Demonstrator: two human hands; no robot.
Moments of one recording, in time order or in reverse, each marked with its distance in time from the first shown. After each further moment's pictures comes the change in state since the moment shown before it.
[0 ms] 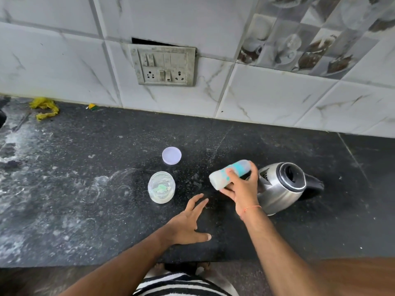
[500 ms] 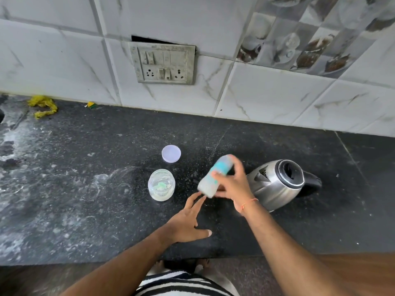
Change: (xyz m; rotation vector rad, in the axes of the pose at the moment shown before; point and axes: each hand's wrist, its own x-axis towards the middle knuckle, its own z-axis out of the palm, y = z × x) left_hand -0.003 0.001 0.003 -0.048 0.019 -0.021; right_hand 0.000 -0.005 0.013 -0.053 -0.062 0.047
